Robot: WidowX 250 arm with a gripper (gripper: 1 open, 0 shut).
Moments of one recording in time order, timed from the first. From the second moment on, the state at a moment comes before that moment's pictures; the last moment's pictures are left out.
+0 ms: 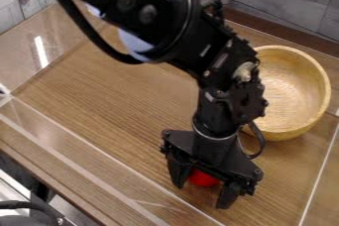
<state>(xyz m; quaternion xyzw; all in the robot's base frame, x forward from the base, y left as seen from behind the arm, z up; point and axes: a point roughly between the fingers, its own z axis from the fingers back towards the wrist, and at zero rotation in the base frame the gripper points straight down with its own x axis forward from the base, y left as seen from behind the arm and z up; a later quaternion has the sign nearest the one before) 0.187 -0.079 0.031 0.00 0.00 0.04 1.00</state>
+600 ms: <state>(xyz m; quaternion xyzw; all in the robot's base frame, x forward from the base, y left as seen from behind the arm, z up) 0.190 -0.080 0.030 0.00 0.00 0.04 1.00</state>
